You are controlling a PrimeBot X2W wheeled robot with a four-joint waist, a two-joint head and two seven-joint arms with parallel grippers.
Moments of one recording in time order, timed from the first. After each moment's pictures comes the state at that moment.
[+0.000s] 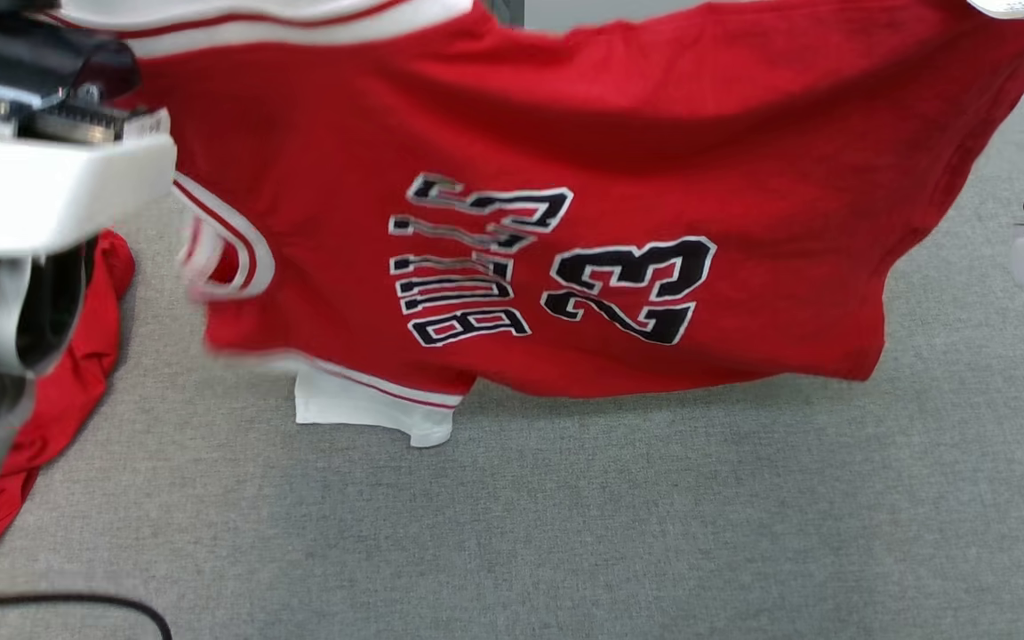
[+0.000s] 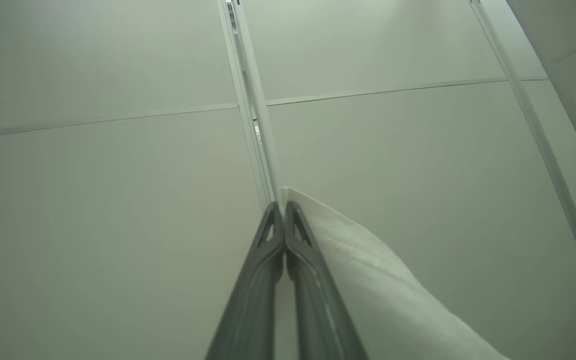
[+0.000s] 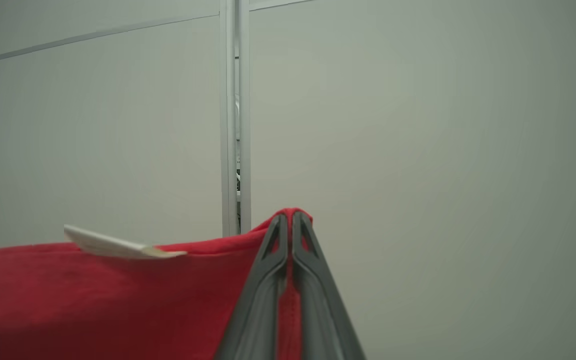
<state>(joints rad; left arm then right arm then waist) -0.86 0.57 -0.43 -0.30 -0.54 0.34 -0.09 -0.57 -0.18 -0.05 -0.13 0.30 0.13 -0.03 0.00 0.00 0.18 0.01</state>
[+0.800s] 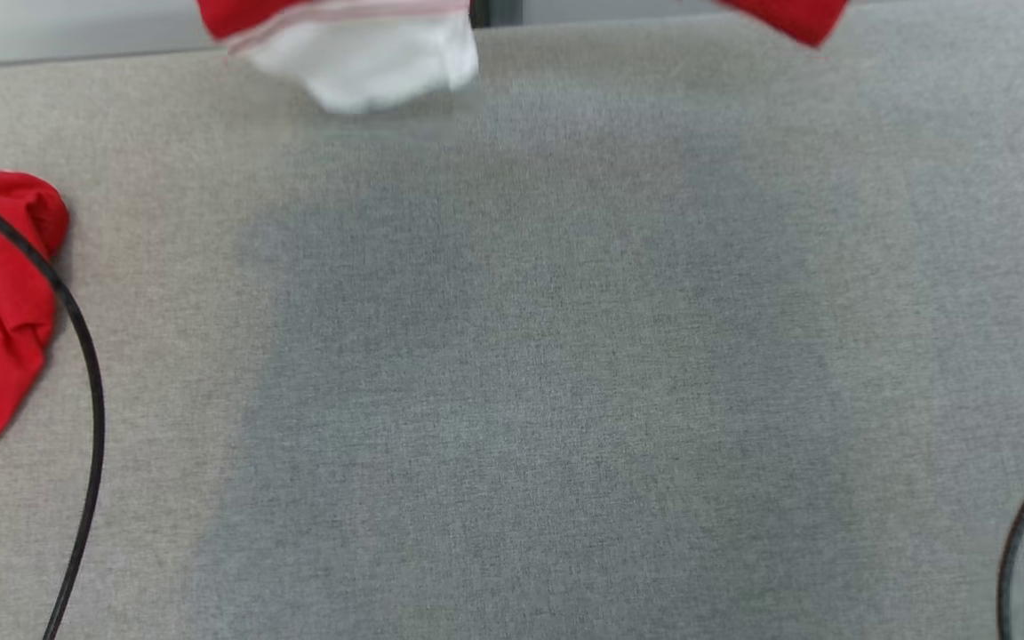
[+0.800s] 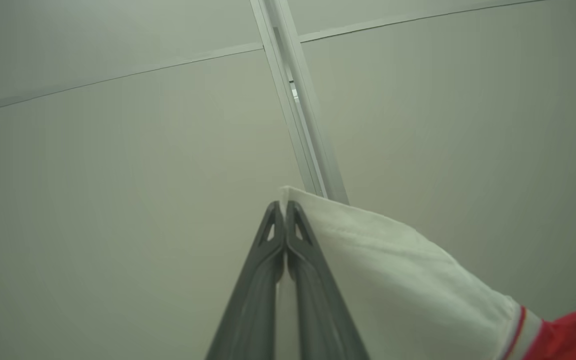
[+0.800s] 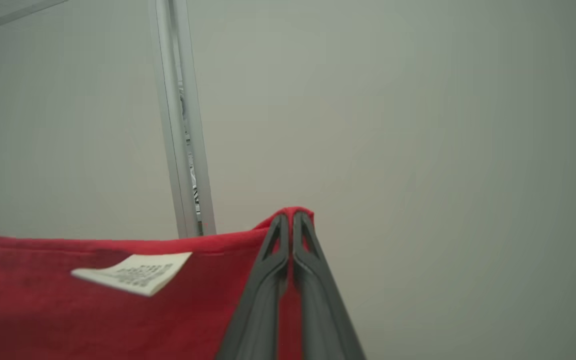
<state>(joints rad) -1.60 0.34 -0.54 0.73 -0.49 0.04 -0.24 -1.40 -0.19 0.12 0.81 0.40 0.13 -0.23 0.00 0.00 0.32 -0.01</state>
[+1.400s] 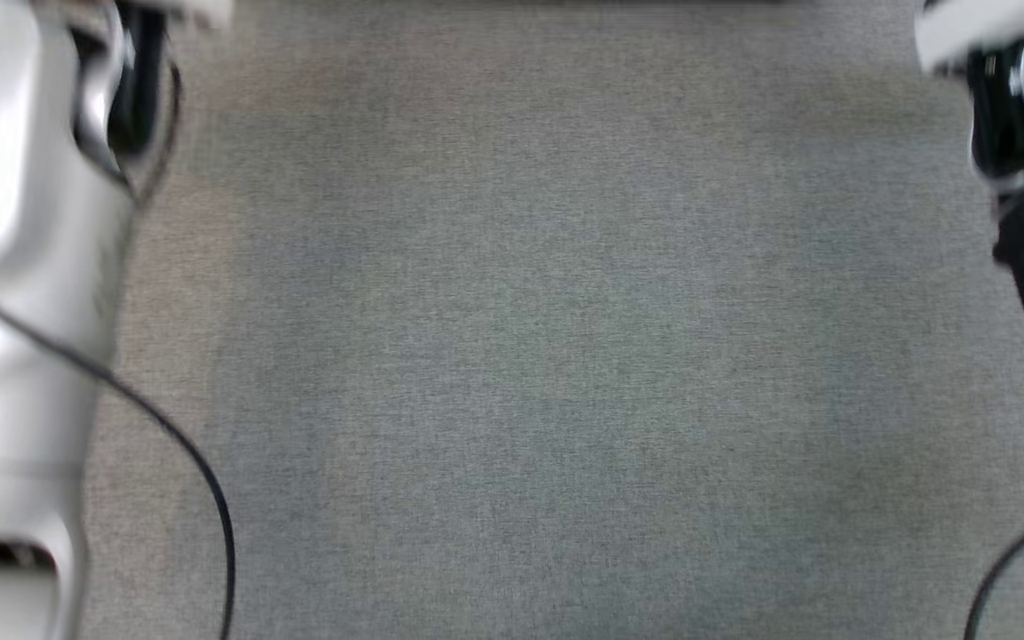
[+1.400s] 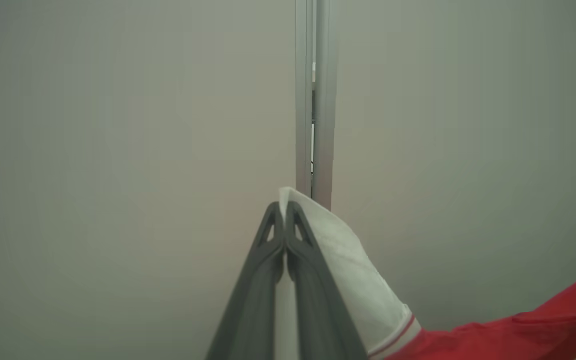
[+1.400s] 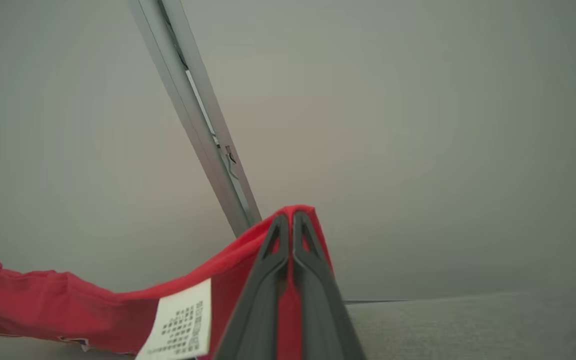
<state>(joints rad) -1.19 0.23 -0.36 0.62 -0.48 -0.03 -0.26 -1.23 -0.21 0.33 0.93 0.61 0.13 -0.26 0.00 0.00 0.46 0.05</state>
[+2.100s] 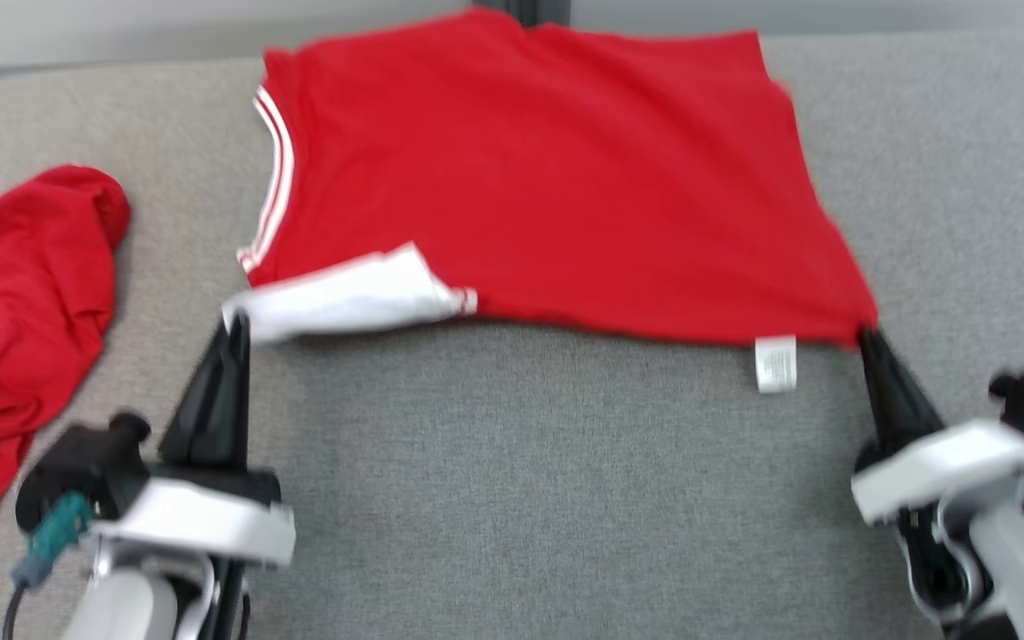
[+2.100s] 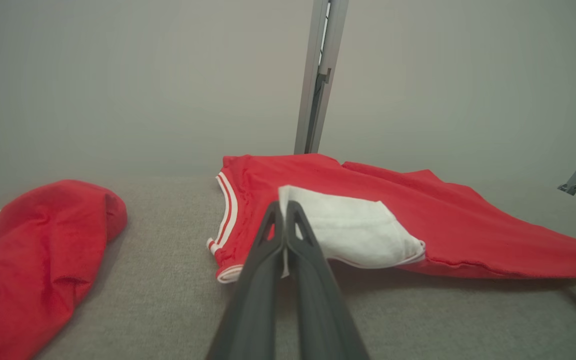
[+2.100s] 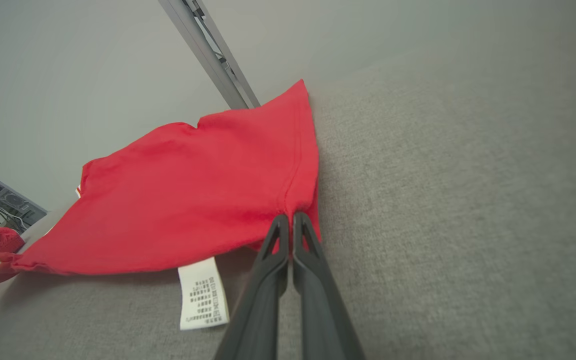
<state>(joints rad) -0.17 0.25 -0.21 0.01 -0.42 0.05 -0.18 -0.41 -0.26 0.32 0.54 0.79 0.13 -0.26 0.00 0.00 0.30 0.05</state>
